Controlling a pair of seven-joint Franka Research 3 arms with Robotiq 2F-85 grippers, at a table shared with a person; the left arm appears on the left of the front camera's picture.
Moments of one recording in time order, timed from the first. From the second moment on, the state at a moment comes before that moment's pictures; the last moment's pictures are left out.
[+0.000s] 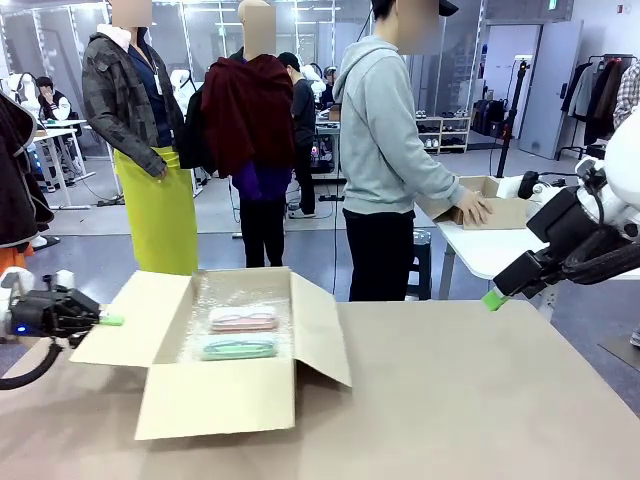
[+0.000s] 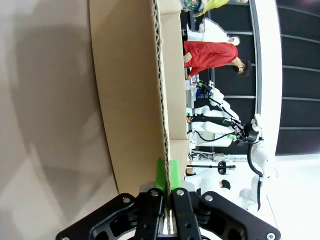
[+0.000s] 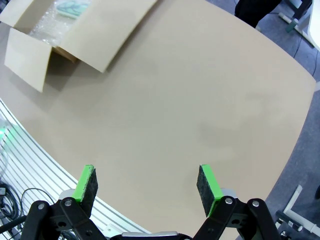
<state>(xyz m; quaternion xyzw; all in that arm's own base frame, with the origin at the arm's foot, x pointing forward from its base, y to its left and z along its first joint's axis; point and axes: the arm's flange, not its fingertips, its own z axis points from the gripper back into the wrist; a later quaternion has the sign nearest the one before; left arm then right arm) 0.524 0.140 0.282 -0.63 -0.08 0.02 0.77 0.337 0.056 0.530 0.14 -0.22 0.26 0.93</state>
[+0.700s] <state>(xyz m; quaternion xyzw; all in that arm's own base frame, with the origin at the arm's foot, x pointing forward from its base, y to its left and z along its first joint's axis) 0.485 0.328 0.291 -0.63 -0.06 0.04 0.77 0.337 0.056 0.530 0.14 -0.22 0.26 0.93</state>
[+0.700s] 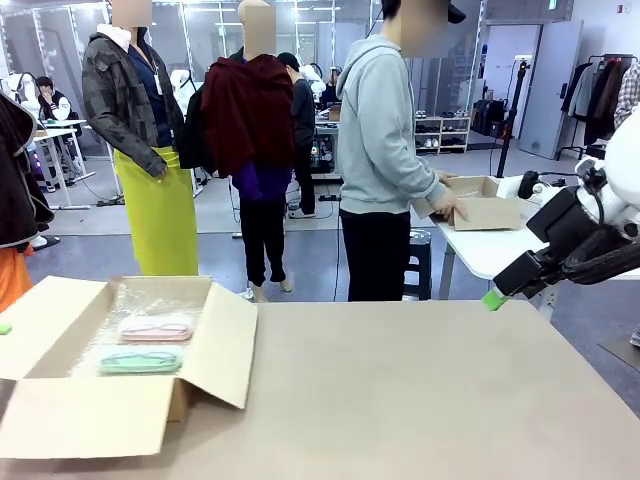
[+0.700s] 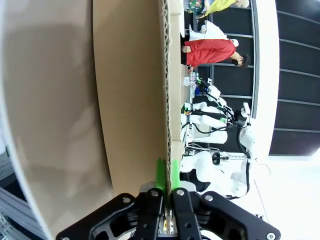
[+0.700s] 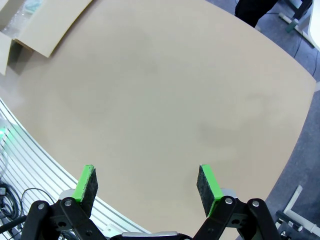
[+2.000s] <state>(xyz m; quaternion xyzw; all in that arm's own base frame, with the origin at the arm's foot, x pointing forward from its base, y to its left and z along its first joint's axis) 0.475 0.359 0.295 -0.63 -0.07 0.03 0.77 0.337 0.056 0.530 0.14 -0.22 0.26 0.93</state>
